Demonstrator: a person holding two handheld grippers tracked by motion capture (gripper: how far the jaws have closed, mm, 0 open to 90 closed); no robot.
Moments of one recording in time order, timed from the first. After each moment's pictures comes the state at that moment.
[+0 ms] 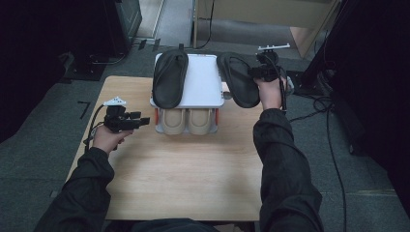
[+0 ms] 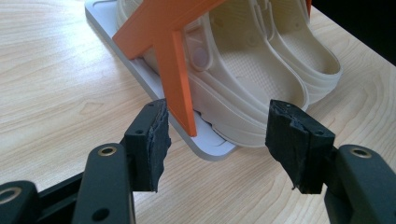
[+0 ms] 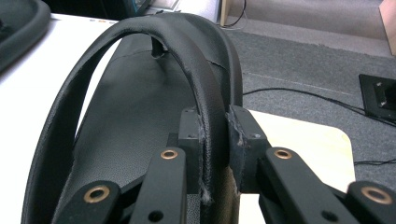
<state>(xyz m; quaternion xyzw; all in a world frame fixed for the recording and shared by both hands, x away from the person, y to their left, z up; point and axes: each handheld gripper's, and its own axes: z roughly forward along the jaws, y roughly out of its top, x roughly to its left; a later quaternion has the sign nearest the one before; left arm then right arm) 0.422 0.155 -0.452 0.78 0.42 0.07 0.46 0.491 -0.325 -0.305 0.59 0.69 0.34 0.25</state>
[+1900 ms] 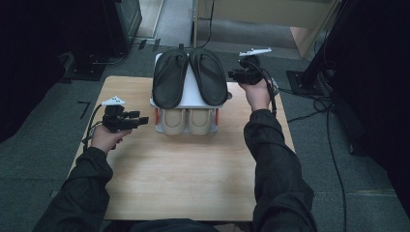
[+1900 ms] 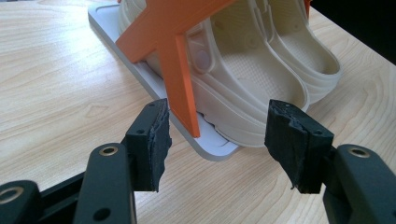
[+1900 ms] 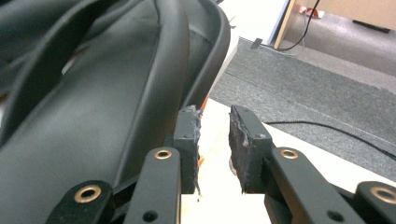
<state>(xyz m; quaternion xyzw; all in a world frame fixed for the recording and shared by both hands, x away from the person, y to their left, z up) 0.422 0.159 -0.450 0.78 0.41 0.07 0.47 0.497 -0.290 -0.329 0.47 0.76 0.40 0.22</state>
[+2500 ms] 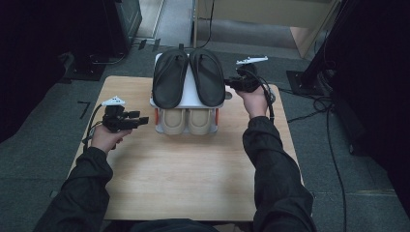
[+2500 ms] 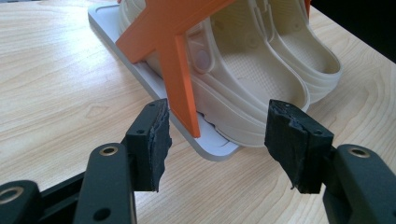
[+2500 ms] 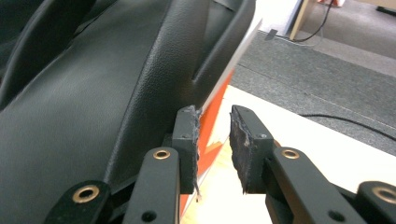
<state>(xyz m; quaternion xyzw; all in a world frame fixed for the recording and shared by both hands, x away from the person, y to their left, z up) 0.422 0.159 -0.450 0.78 0.41 0.07 0.47 0.488 -0.285 -0.349 0.47 0.76 0.40 0.20</state>
